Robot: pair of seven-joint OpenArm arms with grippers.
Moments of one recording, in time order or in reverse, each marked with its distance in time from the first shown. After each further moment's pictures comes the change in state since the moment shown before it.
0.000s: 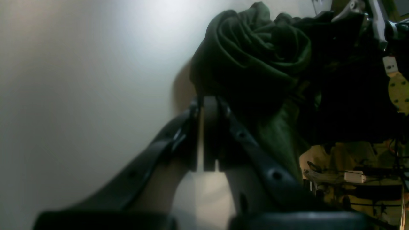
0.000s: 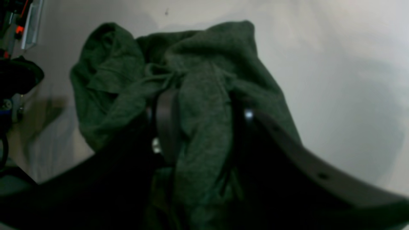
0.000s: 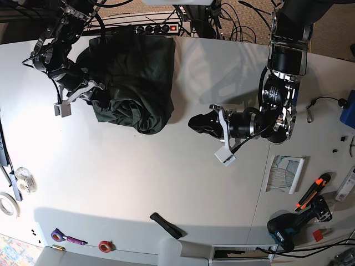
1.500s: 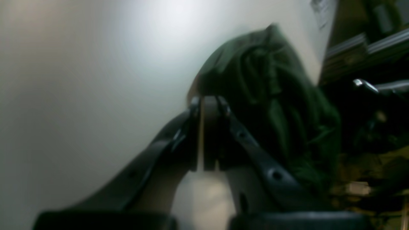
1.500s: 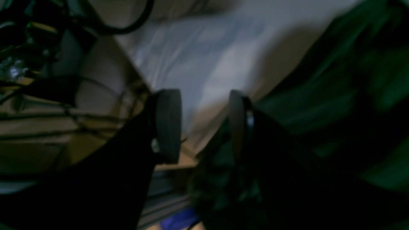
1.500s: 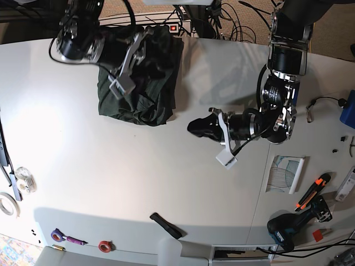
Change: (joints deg) left arm -0.2 -0.1 0.0 0.0 -2.6 0.0 -3.5; right arm -12.0 0.1 -23.7 21.9 13.8 7.5 -8.5
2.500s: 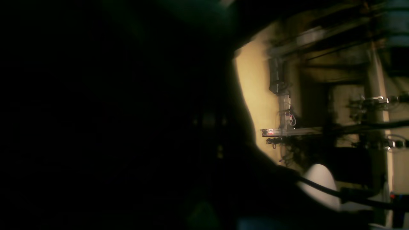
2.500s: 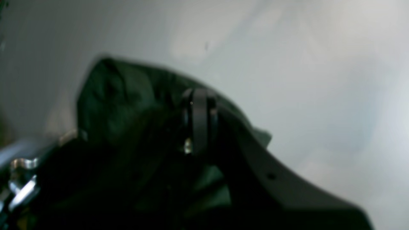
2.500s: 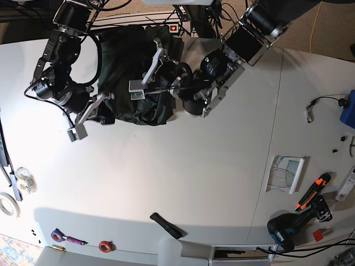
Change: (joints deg) left arm 3.2 10.2 32.3 3.4 5.6 1.2 10.4; right arm 18.5 6.2 11.1 -23.0 -18.9 -0.1 7.4
